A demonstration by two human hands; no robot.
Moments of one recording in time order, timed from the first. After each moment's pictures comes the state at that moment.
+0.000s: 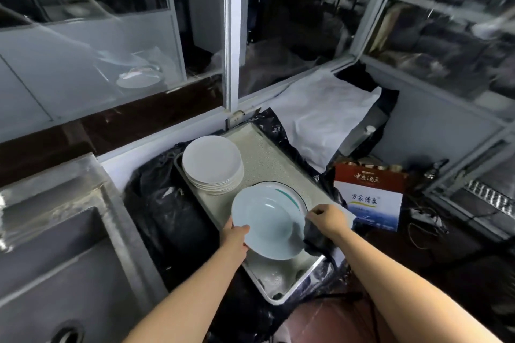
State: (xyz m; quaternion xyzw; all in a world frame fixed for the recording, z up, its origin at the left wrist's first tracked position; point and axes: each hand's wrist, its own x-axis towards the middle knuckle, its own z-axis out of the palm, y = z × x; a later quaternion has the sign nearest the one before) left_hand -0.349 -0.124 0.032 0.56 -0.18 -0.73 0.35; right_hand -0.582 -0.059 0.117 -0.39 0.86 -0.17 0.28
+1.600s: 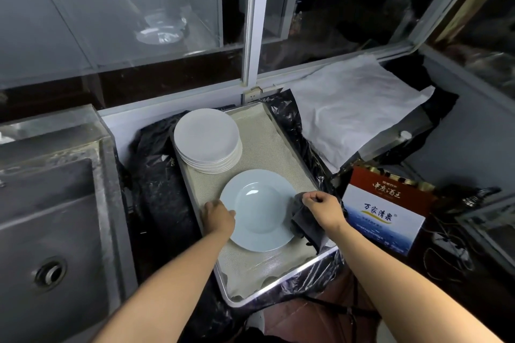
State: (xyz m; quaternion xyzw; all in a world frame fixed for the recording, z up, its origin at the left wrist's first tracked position) left_hand -0.405 -0.158 -0.037 0.78 -0.52 -0.33 0.09; right_hand -0.666 -0.115 0.073 -0.38 0.77 -0.31 0.40
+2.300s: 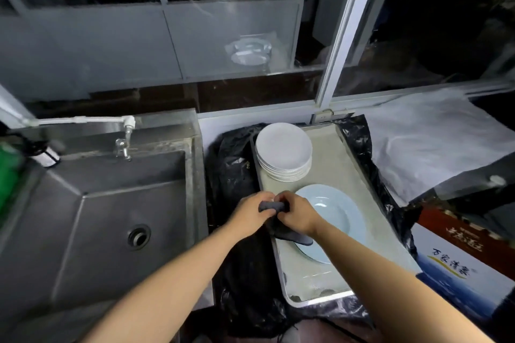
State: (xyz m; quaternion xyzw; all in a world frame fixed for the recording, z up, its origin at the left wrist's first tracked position) left_hand -0.280 -0.113 0.080 0.61 -0.64 -0.38 0.27; right_hand -0.457 -0.131 0.123 -0.71 0.57 -0.09 0.41
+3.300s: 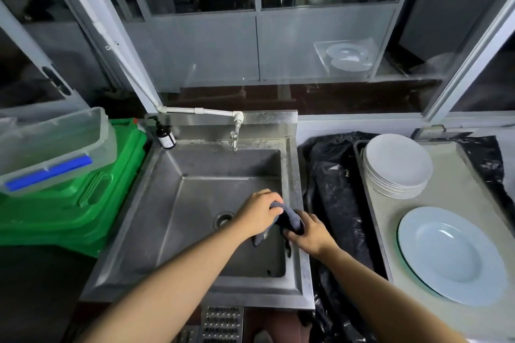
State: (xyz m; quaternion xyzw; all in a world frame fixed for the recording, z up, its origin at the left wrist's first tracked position) left_hand -0.017 -0.033 0.116 0.68 -0.66 -0.24 0.21; right_hand -0.214 -0.067 0.050 -0.74 0.52 -0.07 0.42
